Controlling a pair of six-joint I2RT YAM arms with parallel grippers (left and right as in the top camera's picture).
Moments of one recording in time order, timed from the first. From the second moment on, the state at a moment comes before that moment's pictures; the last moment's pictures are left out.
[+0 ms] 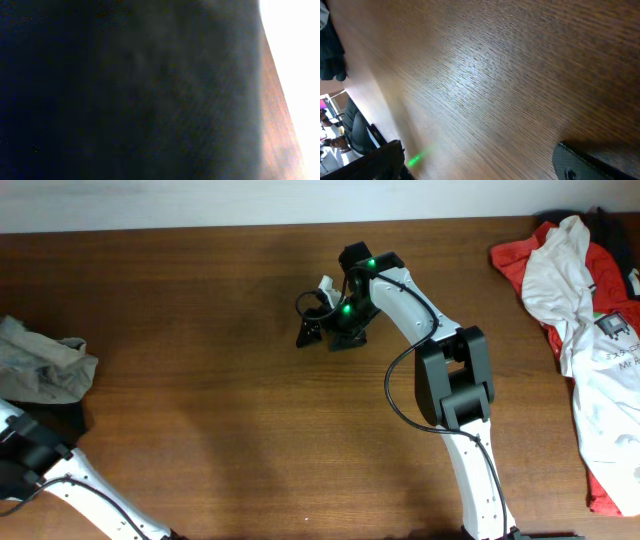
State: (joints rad) left arm 0.79 2.69 3.12 -1.63 0.38 -0.28; right arm 0.35 2.52 2.15 -1.16 -0.72 0.08
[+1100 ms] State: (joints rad) left arm 0.90 2.67 2.66 -1.68 -0.06 -0.27; right arm 0.35 2.52 2.15 -1.24 -0.70 0.06
